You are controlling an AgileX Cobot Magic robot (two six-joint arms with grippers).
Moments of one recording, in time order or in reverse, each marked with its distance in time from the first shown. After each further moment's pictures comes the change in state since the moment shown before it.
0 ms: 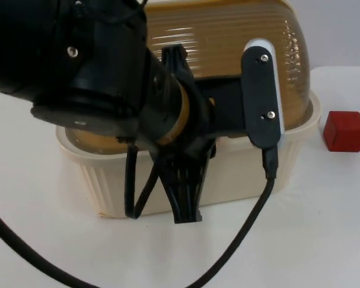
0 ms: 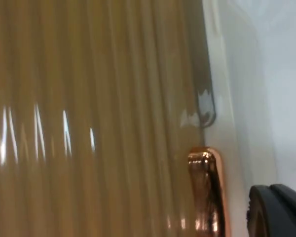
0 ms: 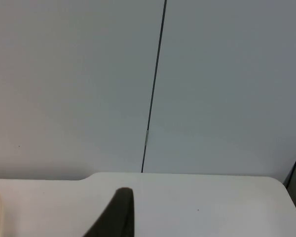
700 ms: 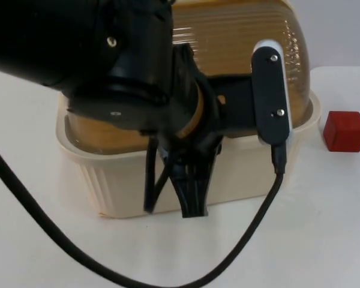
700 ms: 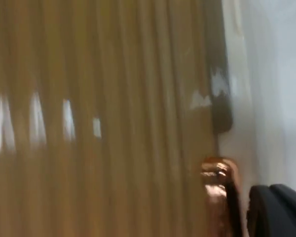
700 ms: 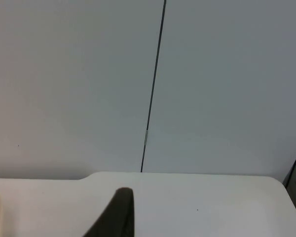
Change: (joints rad) right arm 0.000 0.000 0.000 0.000 0.000 0.000; left arm -0.002 0.057 -0.072 -0.094 0.075 0.091
